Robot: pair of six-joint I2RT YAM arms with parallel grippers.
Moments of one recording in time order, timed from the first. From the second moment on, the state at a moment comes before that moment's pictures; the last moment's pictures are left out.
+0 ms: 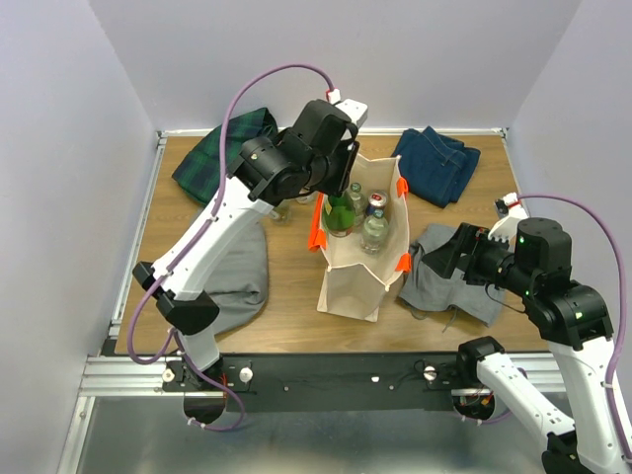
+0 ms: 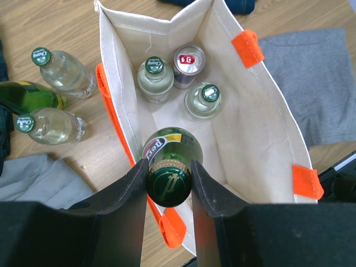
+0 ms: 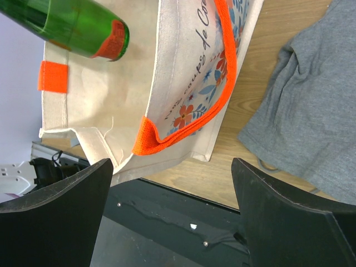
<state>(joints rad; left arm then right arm) -0.84 1.75 2.26 -1.18 -0.16 -0.27 0.27 0.66 1.12 -1.02 -0.25 0.50</state>
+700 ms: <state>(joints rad) -0.84 1.66 2.30 -1.21 -0.20 -0.27 0.27 0.66 1.12 -1.02 -0.25 0.50</state>
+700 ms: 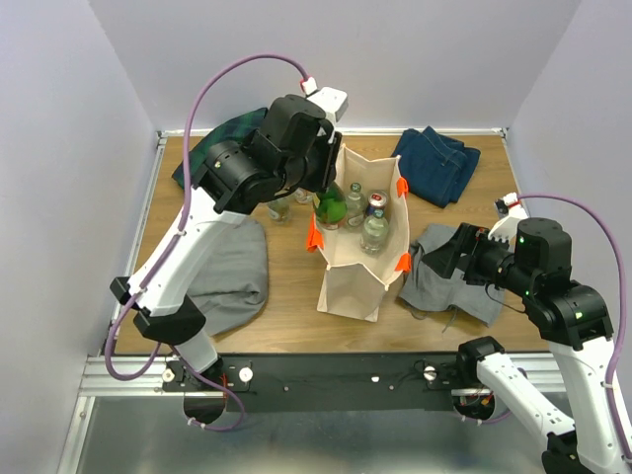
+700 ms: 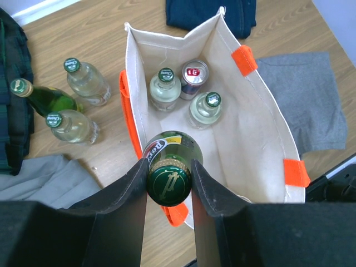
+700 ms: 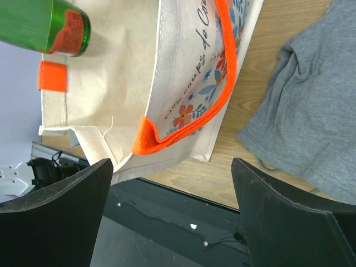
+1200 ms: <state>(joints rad) -0.84 1.55 2.30 -1.17 -0.28 -0.25 0.27 0.66 1.12 -1.02 -0.25 0.50</state>
